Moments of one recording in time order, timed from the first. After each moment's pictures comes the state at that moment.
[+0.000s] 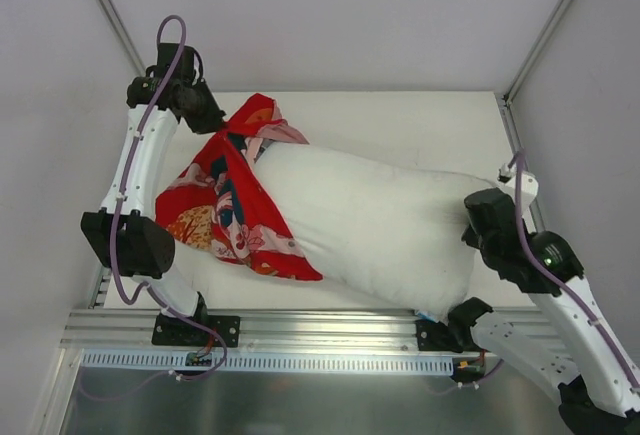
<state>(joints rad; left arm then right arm) -0.06 1.67 1.87 -1.08 0.06 -0.55 0.59 0.68 1.08 -1.24 0.66 0.71</state>
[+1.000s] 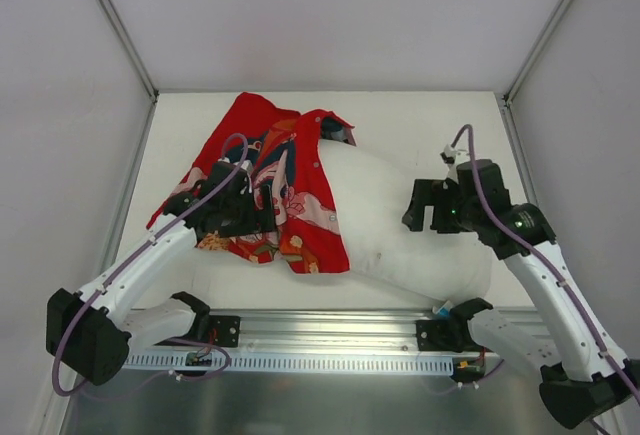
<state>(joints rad) -0.48 1.05 0.85 -0.78 0.06 -0.56 0.37 0.89 1.11 -1.00 -0.05 0.35</state>
